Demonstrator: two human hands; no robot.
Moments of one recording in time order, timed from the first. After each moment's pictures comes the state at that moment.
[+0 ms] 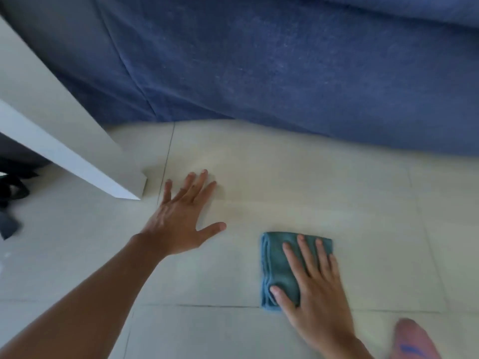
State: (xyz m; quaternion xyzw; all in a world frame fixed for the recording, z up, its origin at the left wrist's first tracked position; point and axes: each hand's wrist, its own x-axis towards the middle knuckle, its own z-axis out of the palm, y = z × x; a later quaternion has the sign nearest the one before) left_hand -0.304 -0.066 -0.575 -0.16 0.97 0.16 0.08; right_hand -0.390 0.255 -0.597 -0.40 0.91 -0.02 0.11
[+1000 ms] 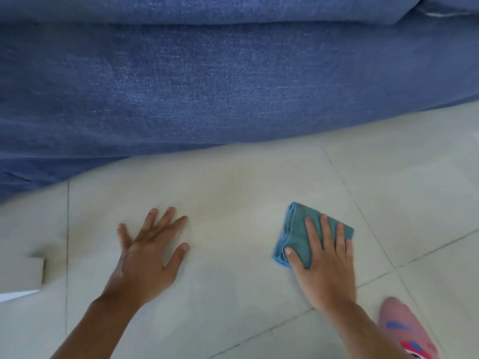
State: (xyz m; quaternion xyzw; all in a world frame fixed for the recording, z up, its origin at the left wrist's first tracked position) left_hand -0.377 -0.029 -0.589 -0.12 0.97 0.19 0.07; right_hand -0.470 0.308 -0.597 -0.06 0.99 -0.02 0.09
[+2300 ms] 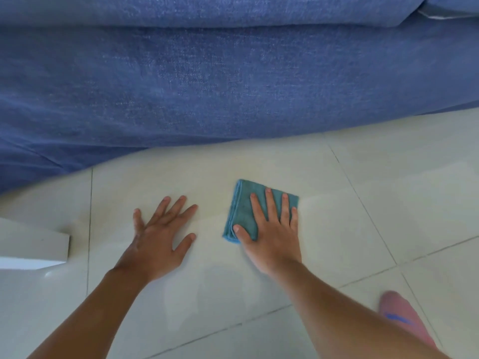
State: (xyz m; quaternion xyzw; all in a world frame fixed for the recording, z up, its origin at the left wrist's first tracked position) left_hand -0.374 -0.035 -0.585 -0.11 0.97 0.17 0.11; right_hand -0.474 0.202 -0.594 -0.20 0.97 -0.09 0.12
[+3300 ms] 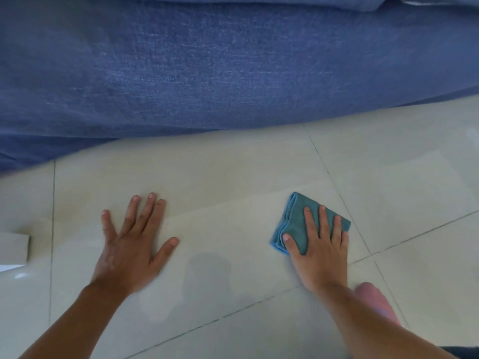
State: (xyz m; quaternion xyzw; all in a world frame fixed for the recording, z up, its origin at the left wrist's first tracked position) left_hand -0.356 -0.017 -0.601 -0.10 0.99 0.08 0.08; right_hand -0.473 0.338 -0.594 -0.05 0.99 -0.04 0.10
